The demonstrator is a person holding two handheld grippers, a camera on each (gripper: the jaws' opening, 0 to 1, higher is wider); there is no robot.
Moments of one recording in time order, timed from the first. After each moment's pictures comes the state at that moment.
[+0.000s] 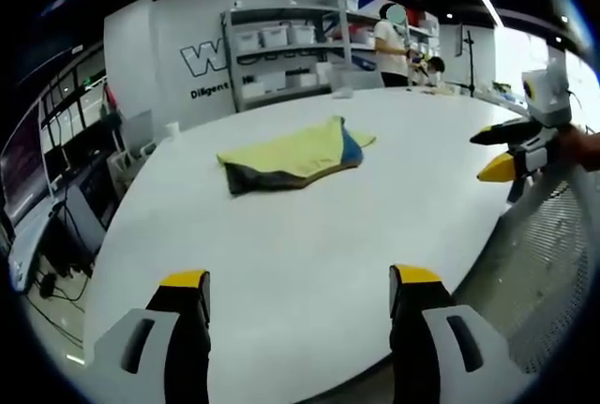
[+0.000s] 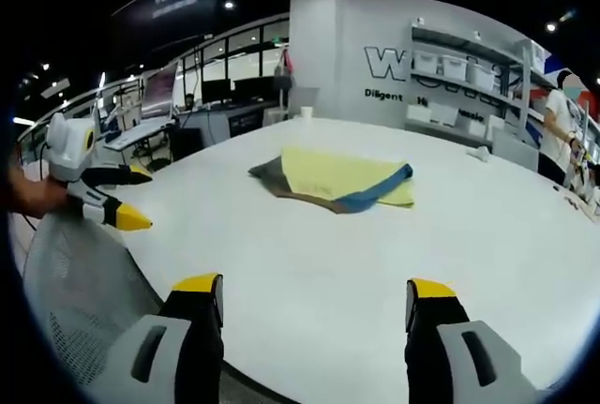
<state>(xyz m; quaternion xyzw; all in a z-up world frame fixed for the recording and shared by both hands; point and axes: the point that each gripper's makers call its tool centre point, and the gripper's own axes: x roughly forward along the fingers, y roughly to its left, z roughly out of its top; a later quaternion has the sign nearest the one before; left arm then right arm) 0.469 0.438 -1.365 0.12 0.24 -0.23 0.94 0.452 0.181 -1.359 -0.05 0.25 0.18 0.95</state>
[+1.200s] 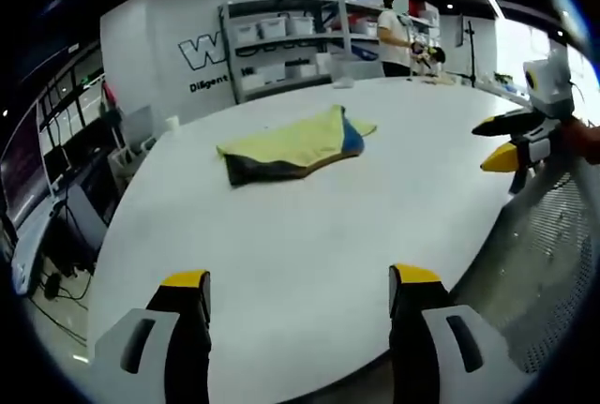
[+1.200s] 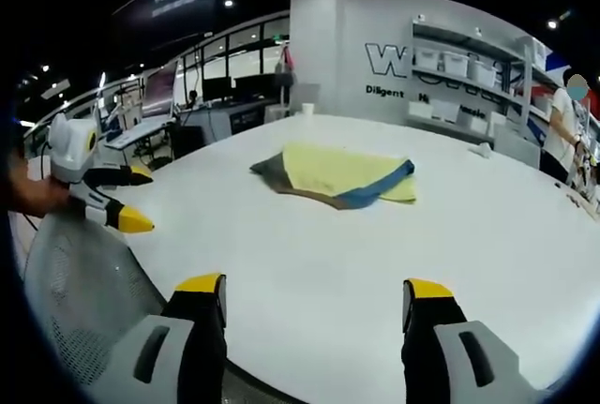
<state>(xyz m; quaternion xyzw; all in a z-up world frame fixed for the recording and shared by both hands) 0.467 0.440 -1.373 0.13 0.26 -0.22 0.93 0.450 0.181 -1.363 -0.05 0.26 0.19 0.95</state>
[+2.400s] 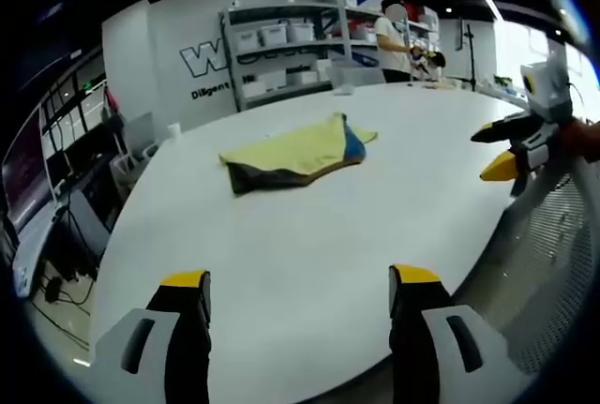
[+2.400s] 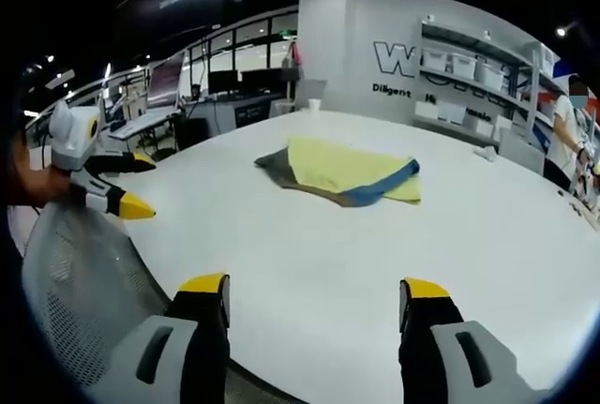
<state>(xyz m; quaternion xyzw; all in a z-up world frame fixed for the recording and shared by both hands) 0.470 0.440 -1.366 0.13 0.24 -0.22 0.93 0.449 0.184 -1.366 -0.07 0.26 0.20 0.94</state>
